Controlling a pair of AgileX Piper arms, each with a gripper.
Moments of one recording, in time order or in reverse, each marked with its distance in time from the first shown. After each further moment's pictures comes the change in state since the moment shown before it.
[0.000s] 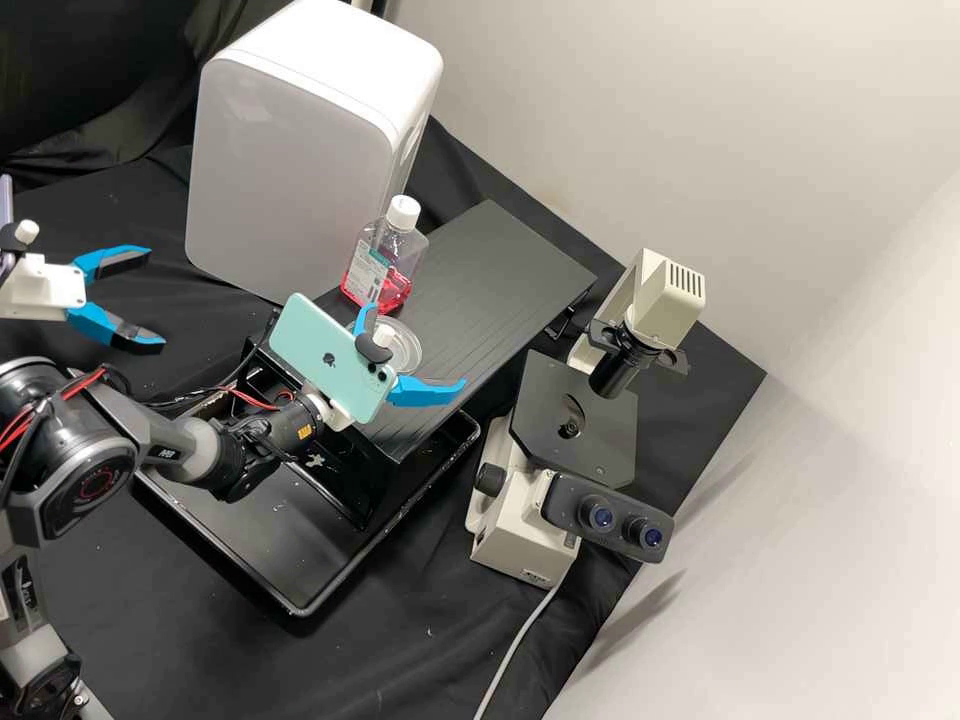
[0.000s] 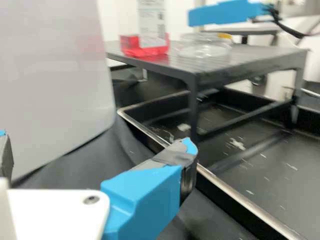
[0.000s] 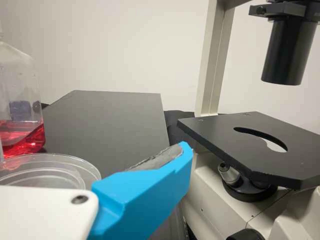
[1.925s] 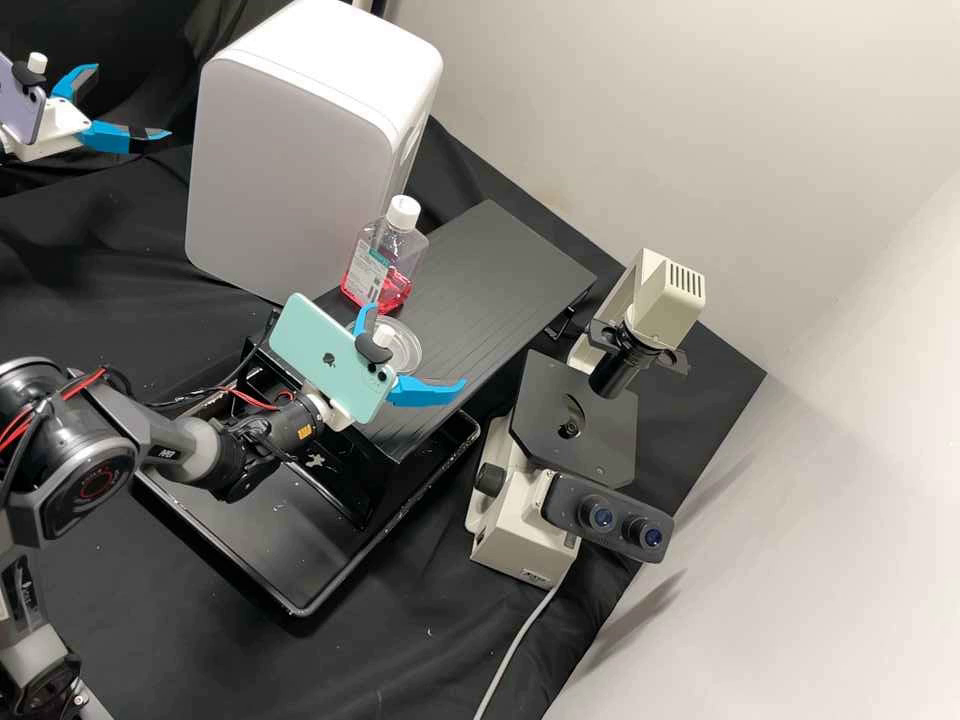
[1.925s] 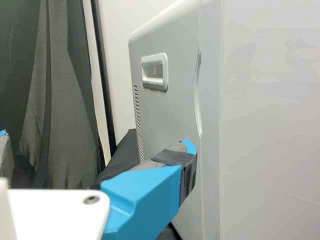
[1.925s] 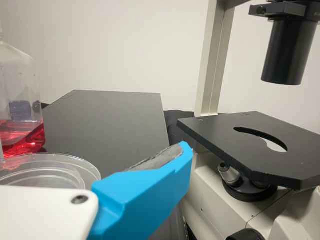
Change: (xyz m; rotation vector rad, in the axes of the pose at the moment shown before) left arm 0.012 0.113 -0.167 -0.025 0.524 0.297; right arm 0.000 0.000 0.000 0.000 0.000 0.000
